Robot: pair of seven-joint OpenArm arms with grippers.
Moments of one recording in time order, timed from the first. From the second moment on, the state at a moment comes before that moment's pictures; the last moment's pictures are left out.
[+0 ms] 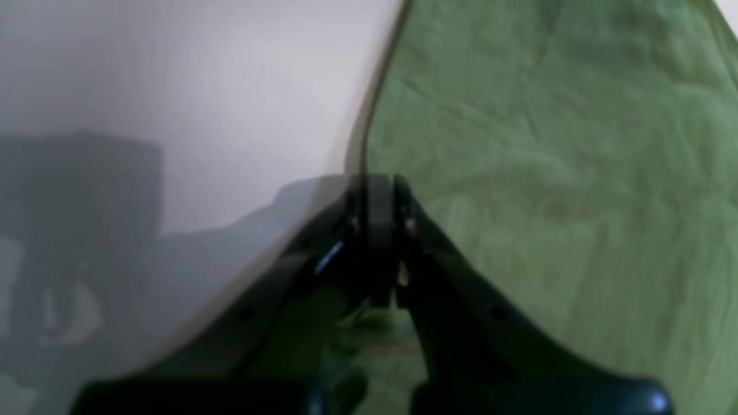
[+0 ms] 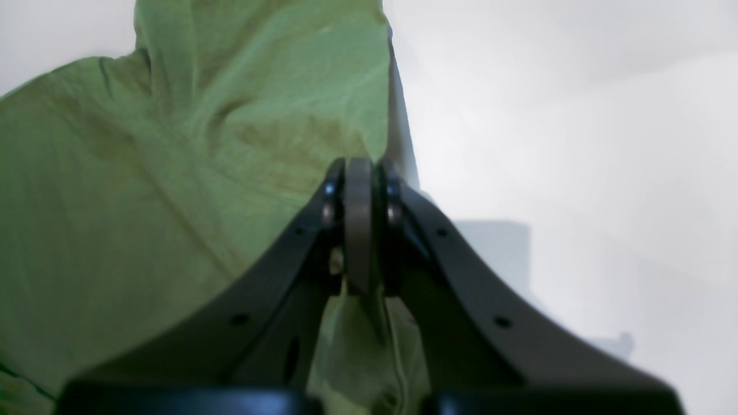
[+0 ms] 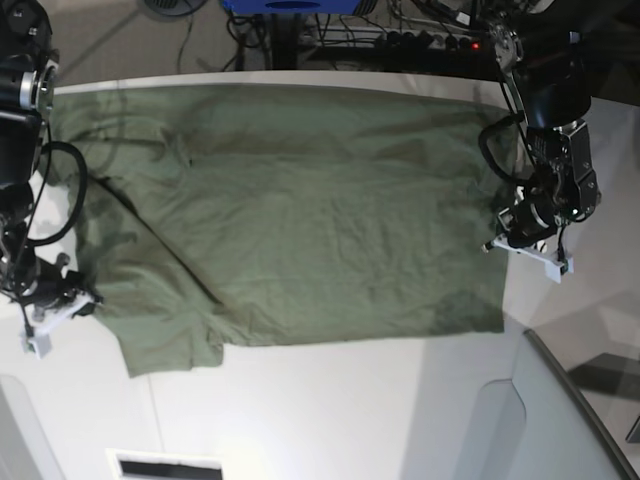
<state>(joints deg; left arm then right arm) -7.5 -14.2 -24.0 58.7 -20.7 -9.3 38.7 20.3 19.1 12.1 51.3 24.4 21.9 -41.5</state>
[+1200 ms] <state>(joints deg) 18.0 -14.1 -18.4 98.5 -20.7 -9.1 47.6 20.3 19.0 12.0 51.2 24.5 21.9 -41.5</state>
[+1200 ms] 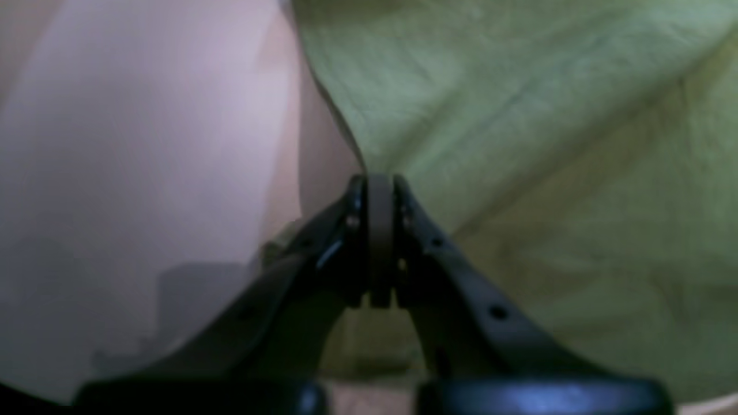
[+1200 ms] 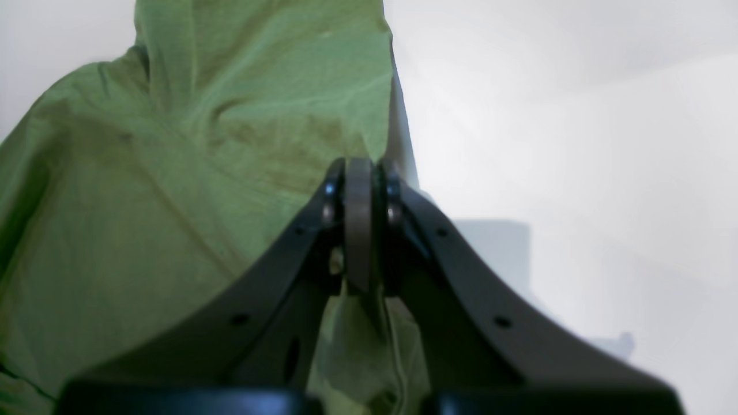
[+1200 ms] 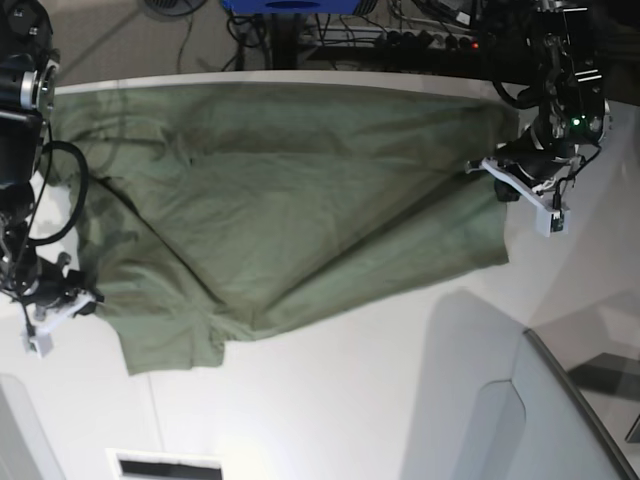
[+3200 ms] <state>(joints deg) -15.2 -19.0 -11.3 47.5 -20.7 -9.3 32.9 20.4 19.1 11.8 51.2 24.4 21.9 -41.1</state>
